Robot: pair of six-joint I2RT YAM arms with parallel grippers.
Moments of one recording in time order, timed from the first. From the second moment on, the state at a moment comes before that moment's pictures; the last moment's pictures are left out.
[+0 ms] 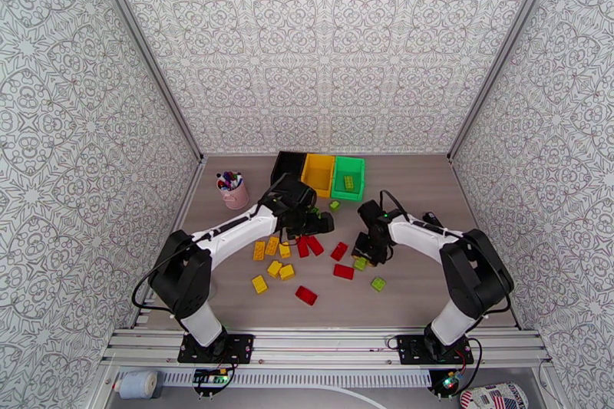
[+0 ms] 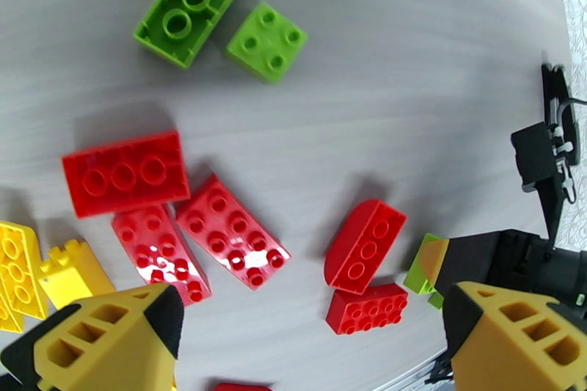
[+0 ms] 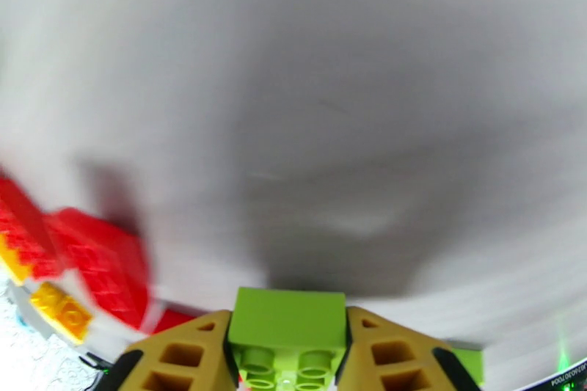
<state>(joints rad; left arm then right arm) -0.62 1.71 1.29 -0.62 0.20 -0.74 0.50 1.70 1.06 -0.73 -0.25 0.92</state>
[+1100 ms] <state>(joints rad) -0.42 2.10 1.79 -0.23 0.53 -1.10 0.20 2.21 1.90 -0.48 -0.54 1.15</state>
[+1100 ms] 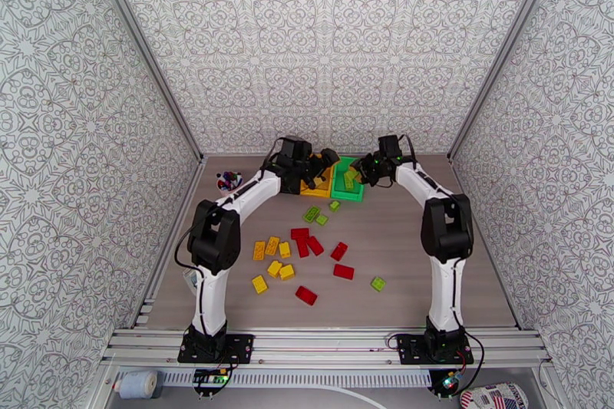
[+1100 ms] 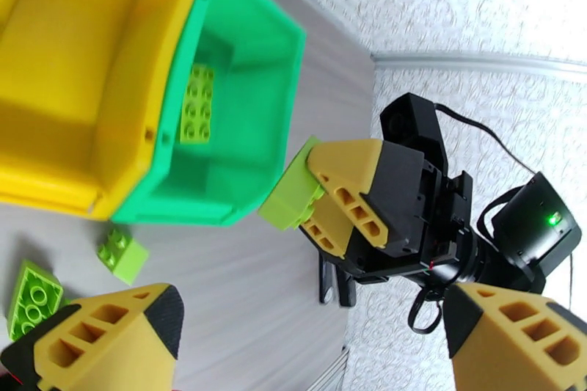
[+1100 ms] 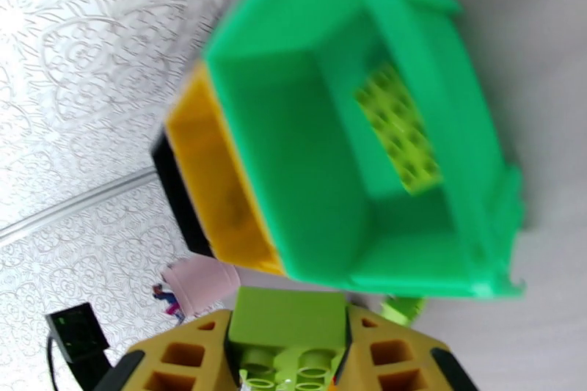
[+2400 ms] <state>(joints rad) -0.66 1.81 1.47 -0.68 0.12 -0.61 0.18 1.58 1.17 -0.83 -0.32 0.76</state>
